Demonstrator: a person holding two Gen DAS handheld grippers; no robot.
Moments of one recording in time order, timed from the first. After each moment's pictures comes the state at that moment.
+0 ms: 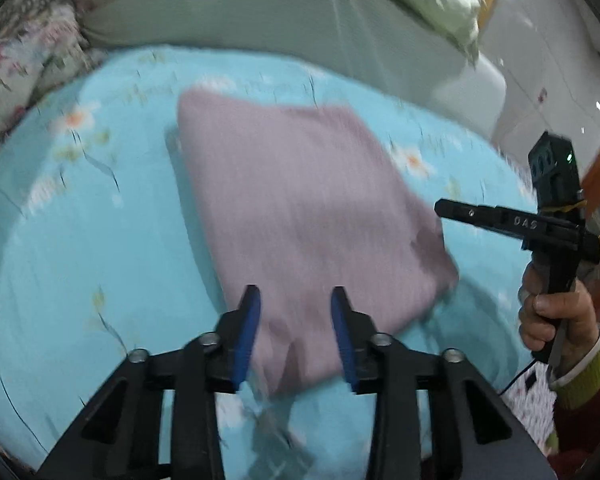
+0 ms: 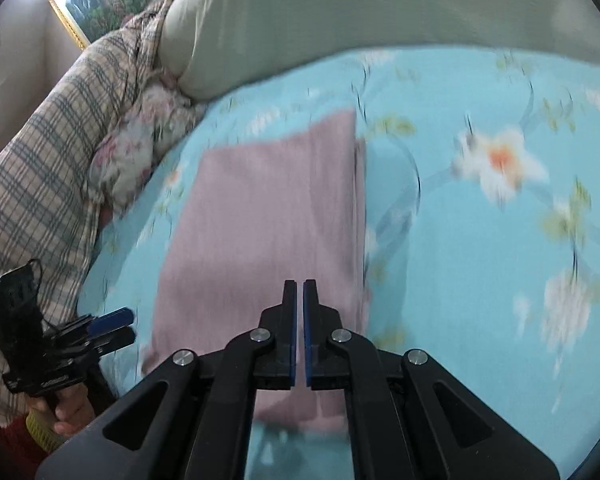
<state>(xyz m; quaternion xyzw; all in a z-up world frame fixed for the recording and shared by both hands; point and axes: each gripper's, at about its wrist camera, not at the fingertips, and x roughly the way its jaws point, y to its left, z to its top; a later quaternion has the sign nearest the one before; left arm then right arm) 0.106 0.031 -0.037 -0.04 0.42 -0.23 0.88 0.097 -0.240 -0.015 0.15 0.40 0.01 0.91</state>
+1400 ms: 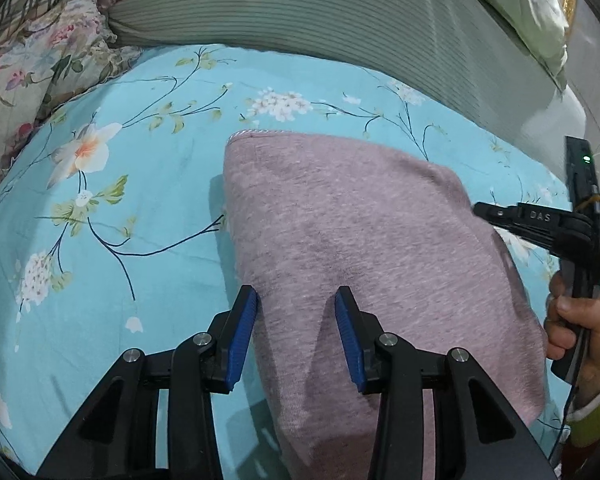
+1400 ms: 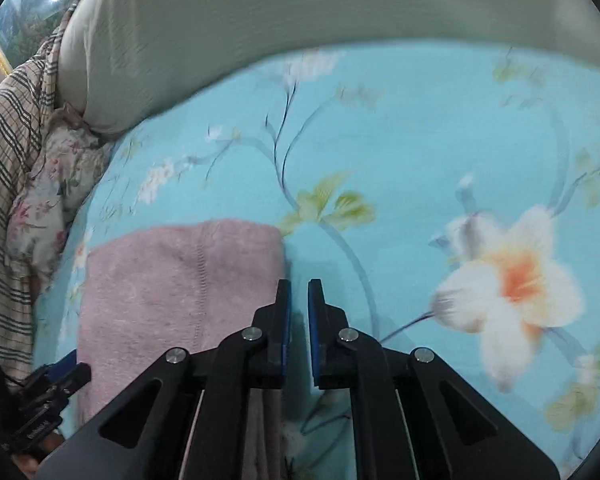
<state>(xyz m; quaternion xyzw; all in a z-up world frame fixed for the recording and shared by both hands) 0.240 0.024 -0.061 -0.04 0.44 -0.12 0.89 0.205 -0.303 -0.035 0.17 0.39 -0.09 0.90</state>
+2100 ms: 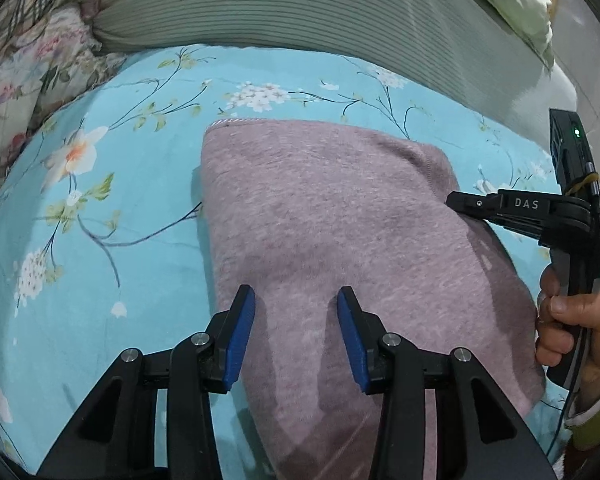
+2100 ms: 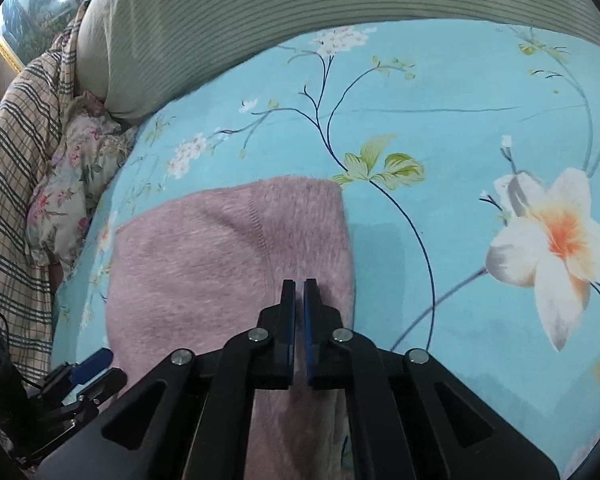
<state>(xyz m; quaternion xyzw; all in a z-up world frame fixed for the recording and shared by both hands) 0.222 0.010 -0.062 -0.01 0.45 -0.14 0.88 0.205 -0.278 -0.063 0.20 0.44 -0.06 0.88</state>
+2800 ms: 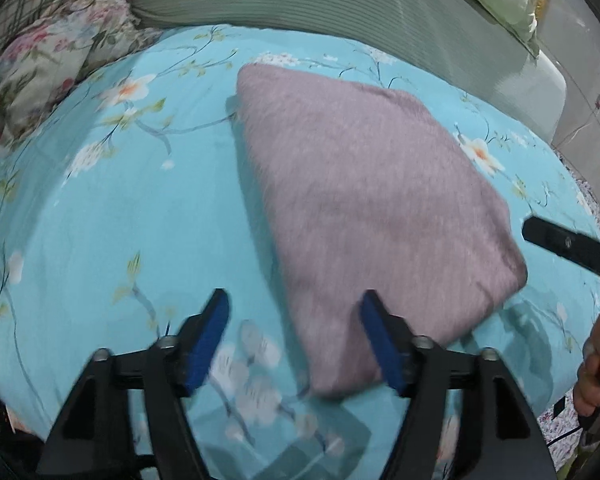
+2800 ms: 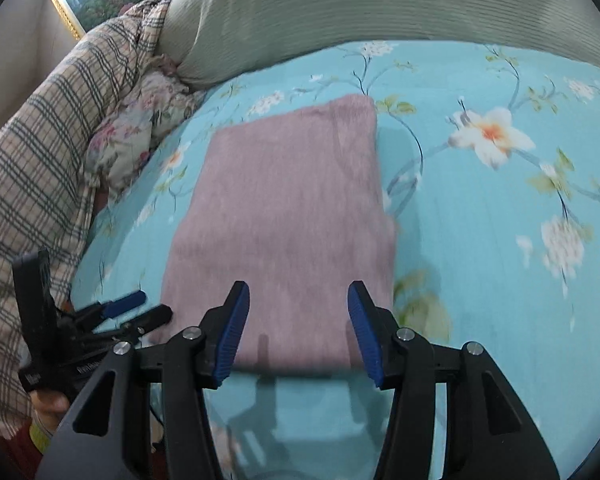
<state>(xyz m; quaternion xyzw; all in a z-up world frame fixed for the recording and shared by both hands) 0.098 0.035 -0.072 -0.02 0.46 -0.12 0.88 0.029 -0.208 -0.052 0.15 0.43 -0.01 0.89</state>
